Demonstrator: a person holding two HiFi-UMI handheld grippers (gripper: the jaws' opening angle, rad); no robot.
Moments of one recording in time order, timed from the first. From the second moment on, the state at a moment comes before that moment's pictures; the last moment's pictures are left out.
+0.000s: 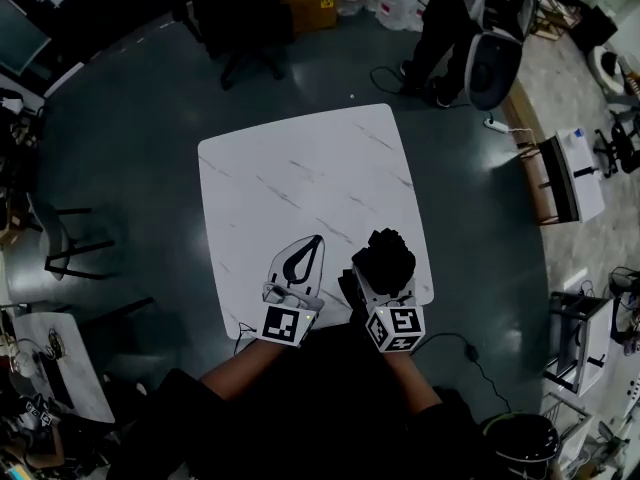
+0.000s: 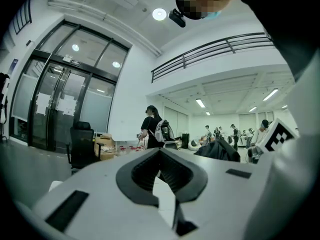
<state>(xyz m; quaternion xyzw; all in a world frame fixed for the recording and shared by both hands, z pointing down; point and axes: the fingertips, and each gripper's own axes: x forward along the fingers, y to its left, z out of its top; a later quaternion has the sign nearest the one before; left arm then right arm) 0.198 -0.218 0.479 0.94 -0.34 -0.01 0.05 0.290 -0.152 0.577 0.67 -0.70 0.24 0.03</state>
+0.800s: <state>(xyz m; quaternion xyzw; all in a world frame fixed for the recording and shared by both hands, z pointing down) 0.185 -0.266 0.503 0.91 -0.40 0.03 0.07 0.293 -0.225 0.739 0.59 -0.70 0.38 0.14</state>
